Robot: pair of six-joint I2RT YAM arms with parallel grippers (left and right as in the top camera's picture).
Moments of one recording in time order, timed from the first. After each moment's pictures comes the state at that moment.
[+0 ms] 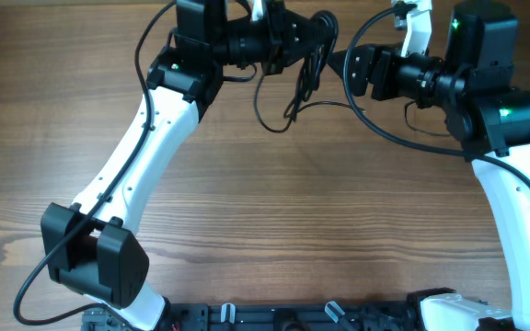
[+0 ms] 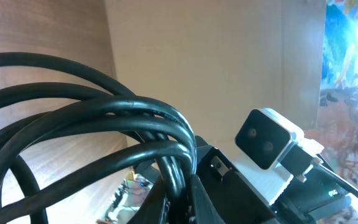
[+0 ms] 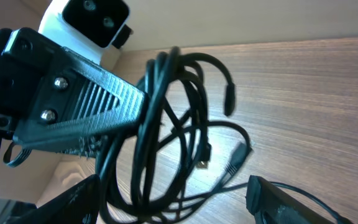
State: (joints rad) left arm -0.37 1.77 1.60 -0.02 1.03 -1.24; right arm 0.15 1.41 1.51 -0.70 -0.62 0.29
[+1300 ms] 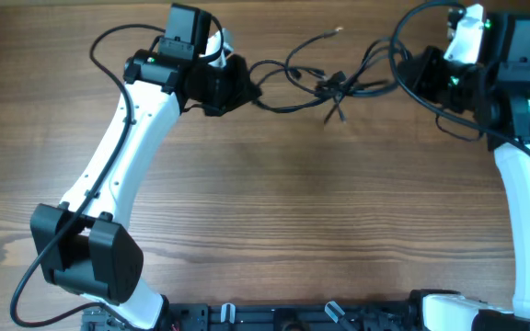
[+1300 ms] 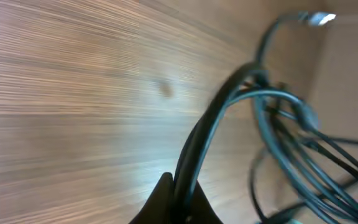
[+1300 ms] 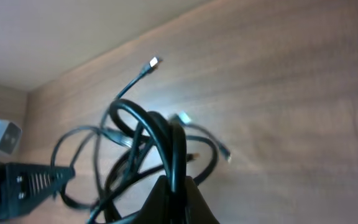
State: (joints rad) left arm -0.27 1.78 1.61 -0.89 0.49 -0.64; right arm -0.03 1.43 1.51 -0.91 -0.39 0.39
